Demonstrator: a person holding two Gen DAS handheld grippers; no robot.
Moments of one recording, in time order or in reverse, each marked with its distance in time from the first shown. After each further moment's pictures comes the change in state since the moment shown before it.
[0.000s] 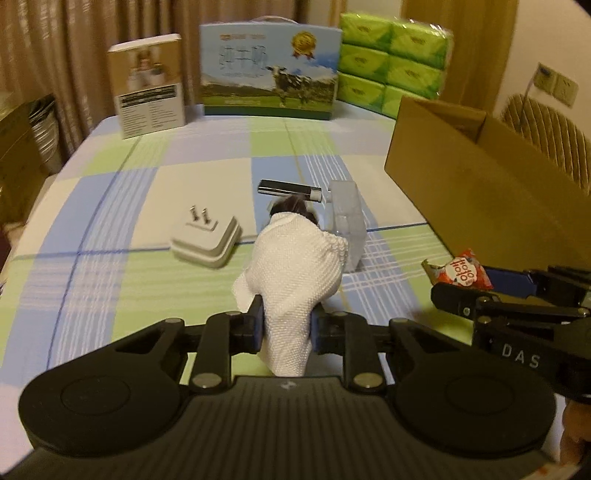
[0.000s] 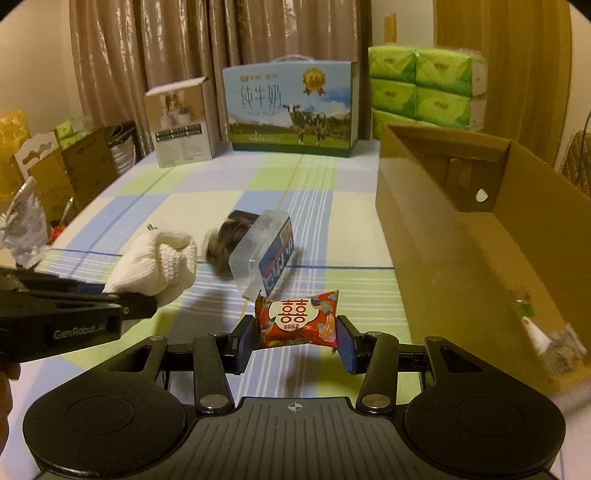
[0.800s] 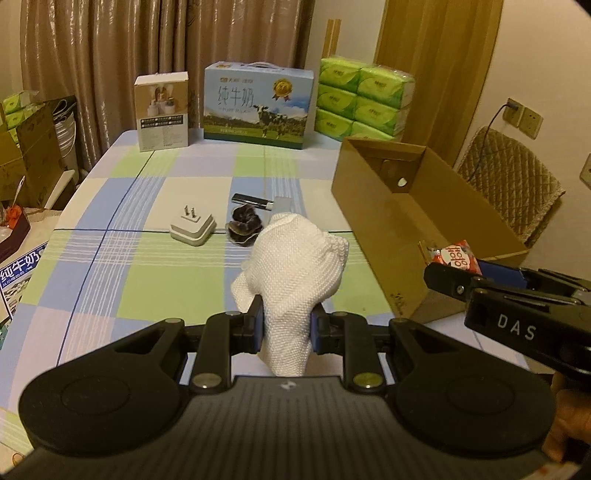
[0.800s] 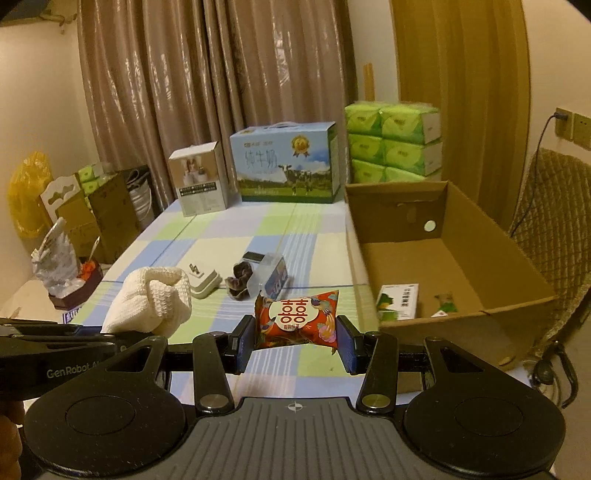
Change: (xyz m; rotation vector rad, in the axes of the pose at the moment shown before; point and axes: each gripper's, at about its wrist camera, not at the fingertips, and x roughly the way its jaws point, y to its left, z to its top) left arm -0.154 -0.071 -0.028 -0.061 -0.060 -0.022; right arm -0.160 -0.016 -0.004 0.045 -0.109 0.023
